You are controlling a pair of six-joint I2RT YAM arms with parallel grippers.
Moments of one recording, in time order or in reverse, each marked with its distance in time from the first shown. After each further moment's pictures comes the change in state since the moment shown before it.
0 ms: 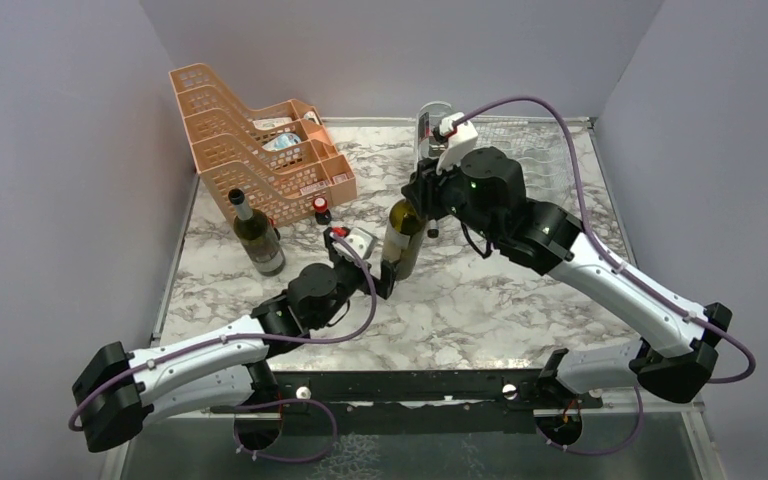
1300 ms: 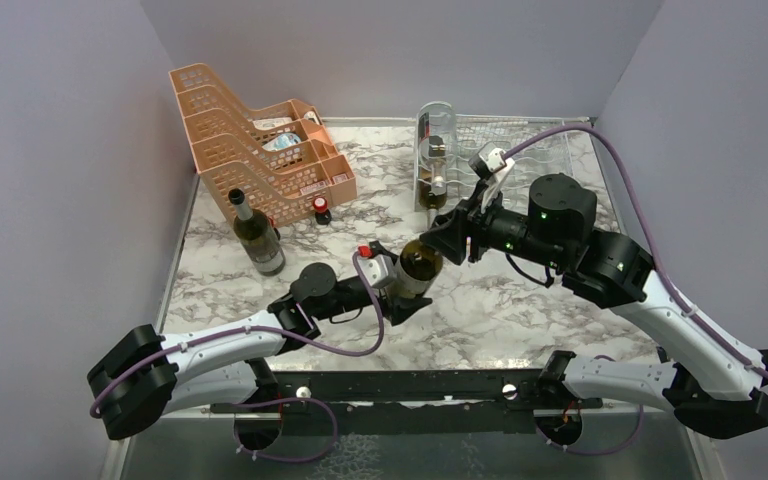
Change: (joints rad) left arm 0.051 0.179 -0.069 0.407 0.718 0.057; right arm 0.000 -0.277 -0.104 -0.140 -0.393 -0.009
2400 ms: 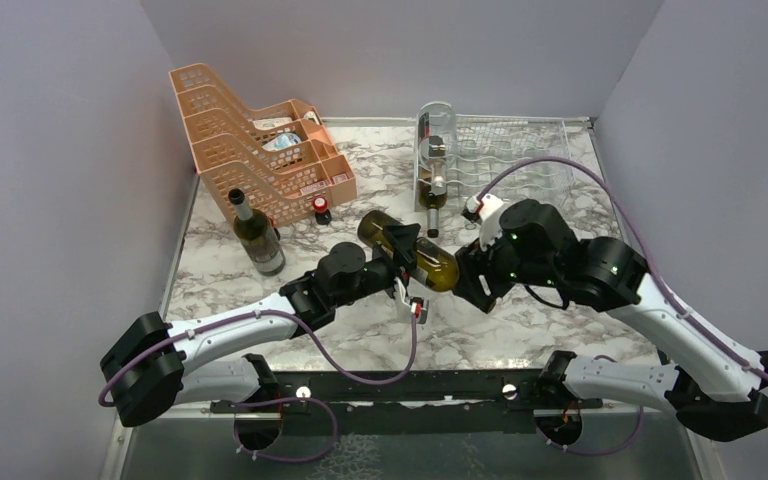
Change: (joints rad) left arm -0.005 0.098 0.206 -0.347 -0.196 1.373; right arm 0.000 -0.037 -0.048 -0.467 0.081 -0.001
